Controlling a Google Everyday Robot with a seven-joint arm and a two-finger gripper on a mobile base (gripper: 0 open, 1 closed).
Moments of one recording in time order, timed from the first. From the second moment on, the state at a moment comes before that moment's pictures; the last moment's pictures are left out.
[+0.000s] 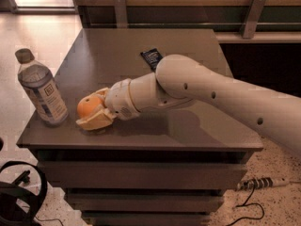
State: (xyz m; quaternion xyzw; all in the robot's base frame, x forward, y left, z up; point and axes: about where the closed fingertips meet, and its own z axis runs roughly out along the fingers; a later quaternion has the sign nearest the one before) arm 0.503 0.155 0.829 -0.59 0.60 0.35 0.41
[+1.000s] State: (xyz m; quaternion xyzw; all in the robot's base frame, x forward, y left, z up) arm 0.498 0.160 0.830 -0.59 0.60 0.36 0.41
